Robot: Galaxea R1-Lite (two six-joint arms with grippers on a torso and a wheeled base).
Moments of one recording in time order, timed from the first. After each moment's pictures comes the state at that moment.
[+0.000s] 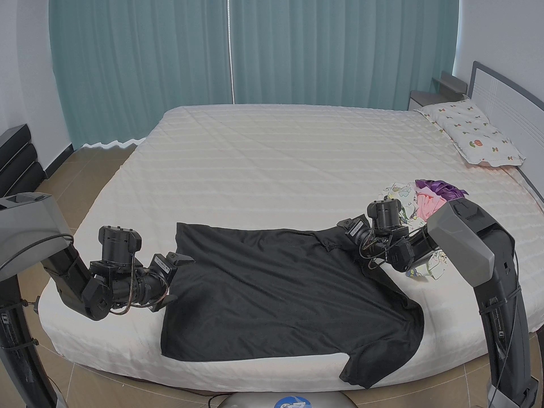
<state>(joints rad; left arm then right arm) -0.17 2.10 -0.62 -0.82 -0.25 -1.14 0.28 2.66 -1.59 -0.55 -0.04 0.93</state>
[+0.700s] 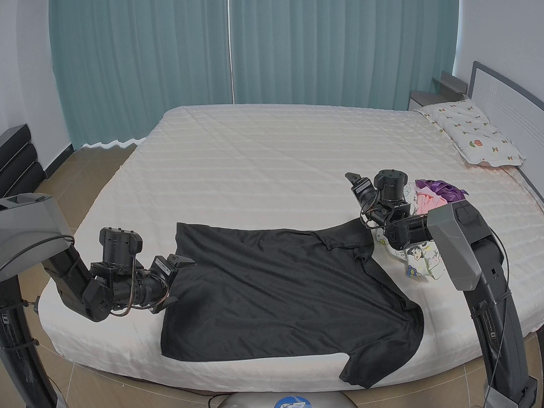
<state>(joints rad) -0.17 2.10 -0.62 -0.82 -0.25 -1.14 0.24 2.76 -1.99 -0.65 -0.09 1.02</state>
